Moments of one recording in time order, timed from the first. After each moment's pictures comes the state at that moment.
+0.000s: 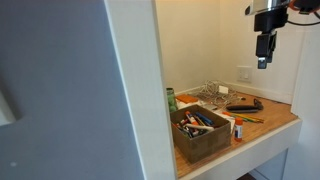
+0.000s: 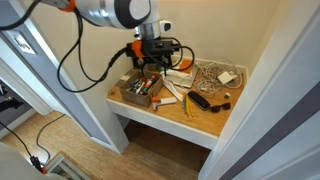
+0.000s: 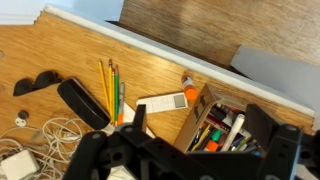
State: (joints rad) arm 0.00 -0.16 -0.12 -2.21 -0.09 2.07 -0.53
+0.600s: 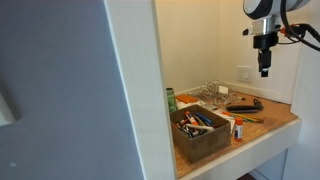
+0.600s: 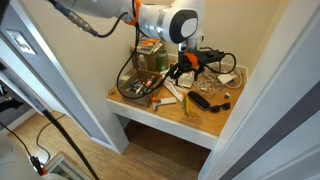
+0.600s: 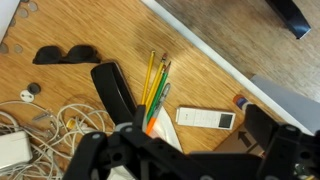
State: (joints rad) arm -0.14 0.21 -0.16 -1.91 -0.04 2.13 -1.00
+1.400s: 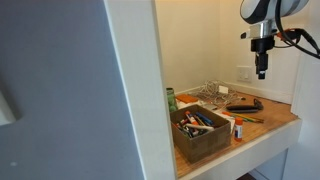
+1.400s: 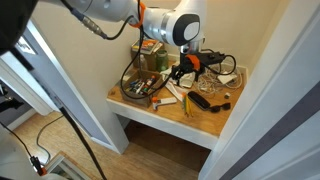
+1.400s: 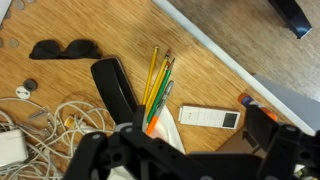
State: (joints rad) arm -0.16 0.26 -0.14 -1.87 -0.03 2.13 -1.02
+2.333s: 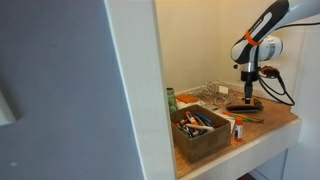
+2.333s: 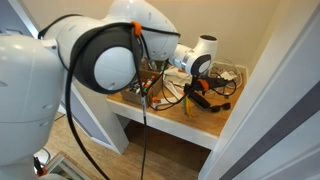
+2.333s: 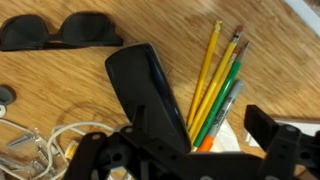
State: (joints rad) arm -0.30 0.73 -0.03 -1.54 0.02 2.27 -1.04
